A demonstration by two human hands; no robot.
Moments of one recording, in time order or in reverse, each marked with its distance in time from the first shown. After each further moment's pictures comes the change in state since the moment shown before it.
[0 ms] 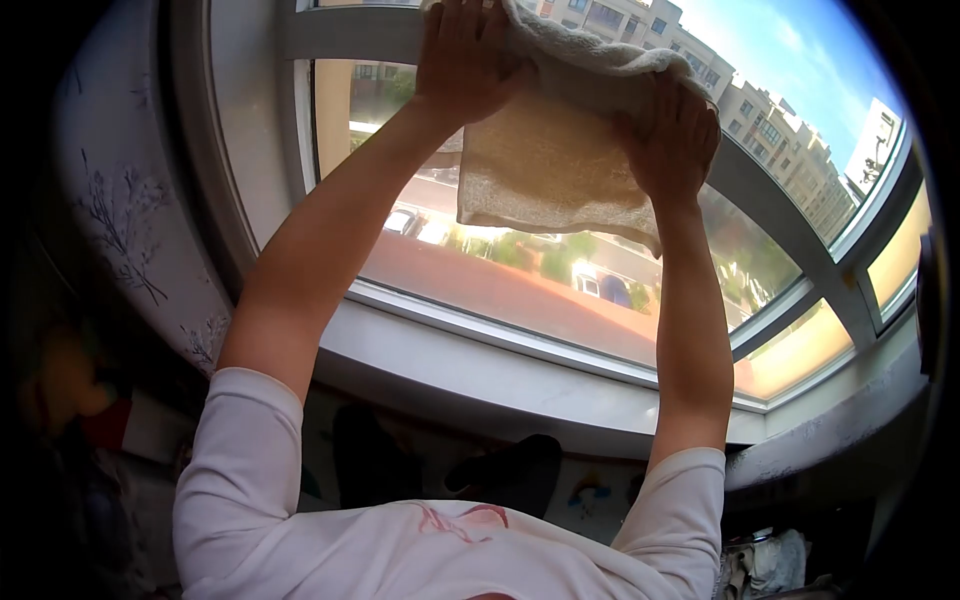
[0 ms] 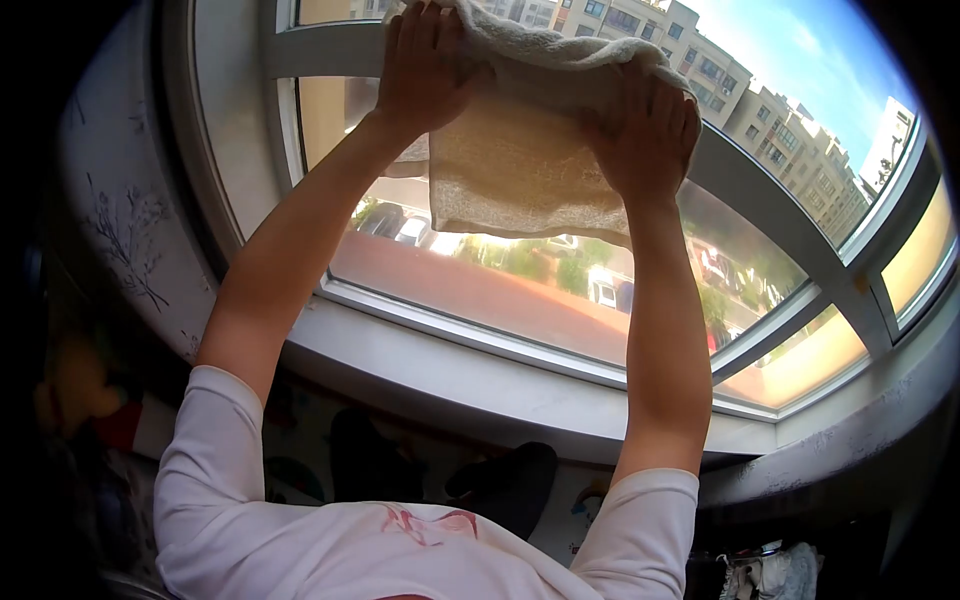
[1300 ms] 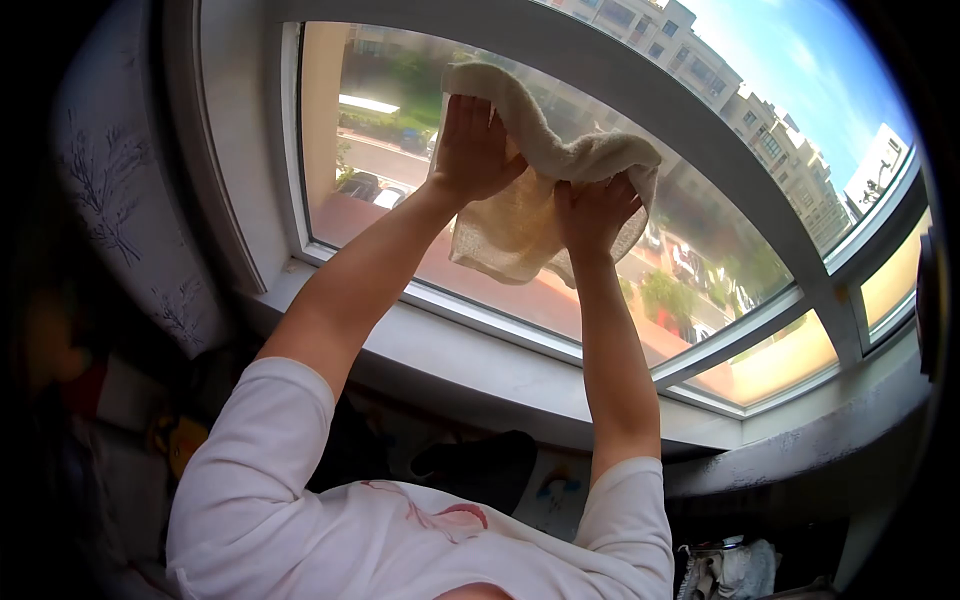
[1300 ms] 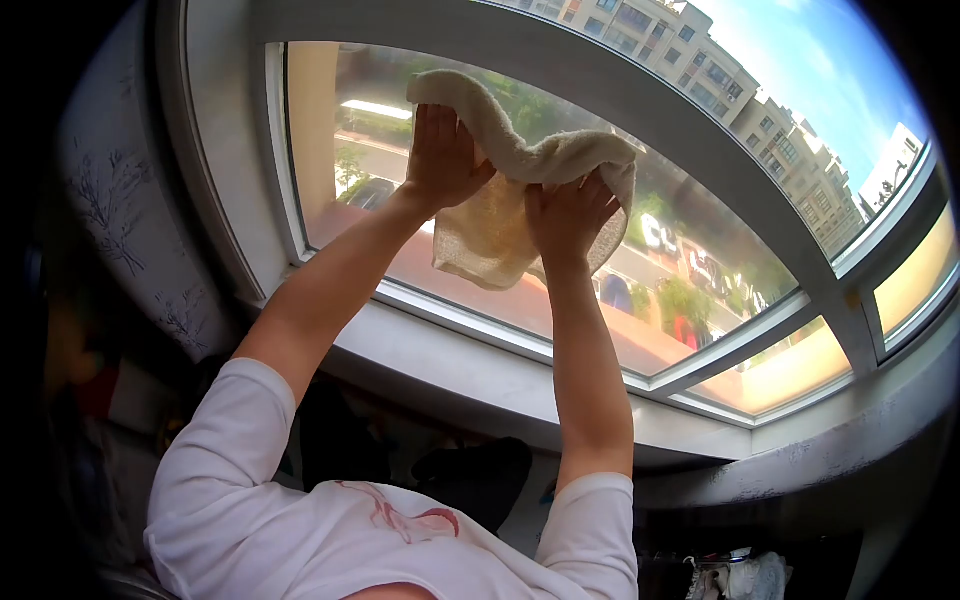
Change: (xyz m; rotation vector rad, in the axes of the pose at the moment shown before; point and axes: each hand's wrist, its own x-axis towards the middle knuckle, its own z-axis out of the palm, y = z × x) left_hand -0.131 0.069 0.051 0.015 -0.177 -0.151; right_hand -0.143 -0.053 0.034 0.204 -0.304 0.260
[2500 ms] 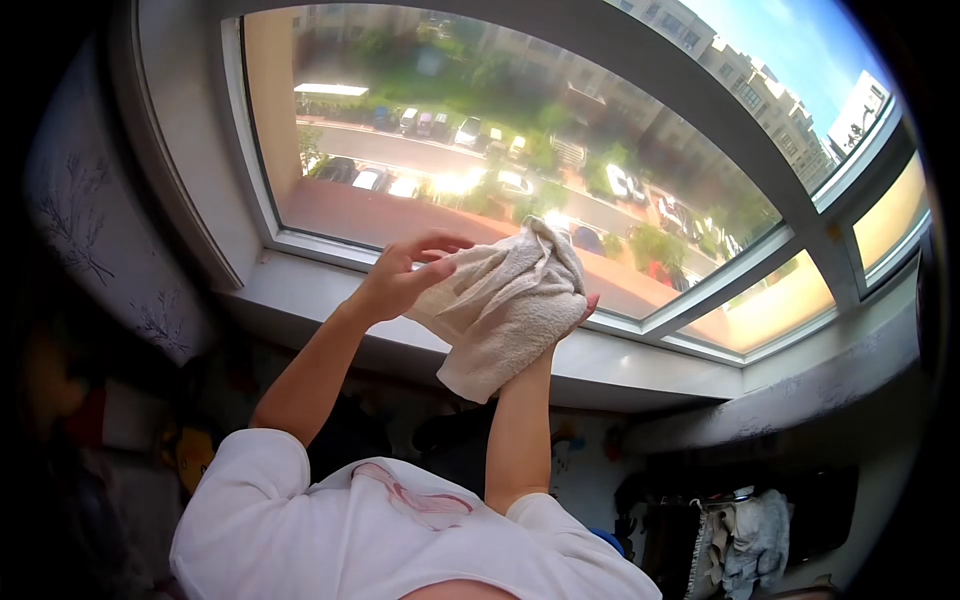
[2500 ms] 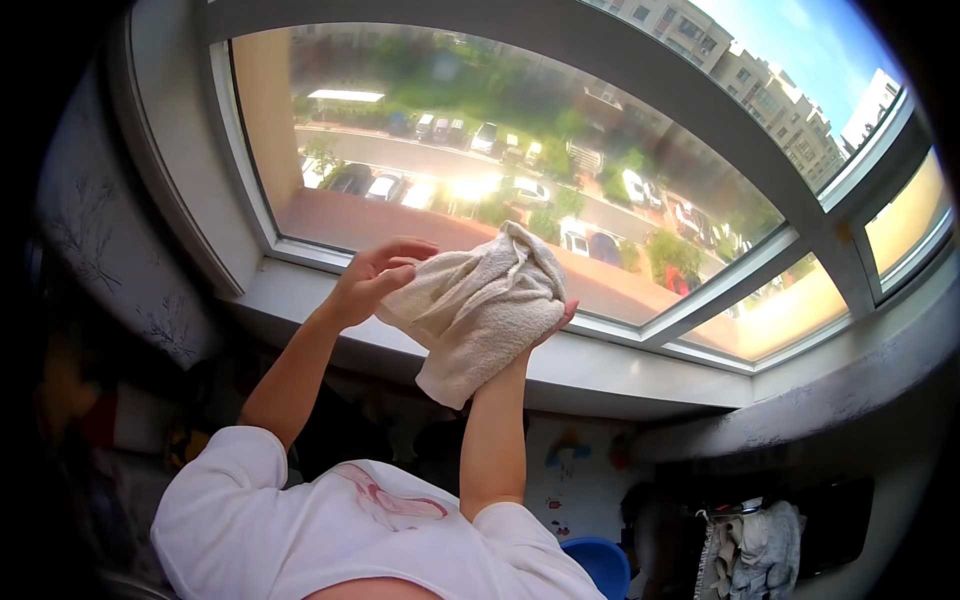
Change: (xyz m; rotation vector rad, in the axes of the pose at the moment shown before) left_hand -0.133 0.052 -0.142 -1.366 -0.806 -0.584; right_hand -0.177 -0.027 -0.080 2.264 0.367 1.339
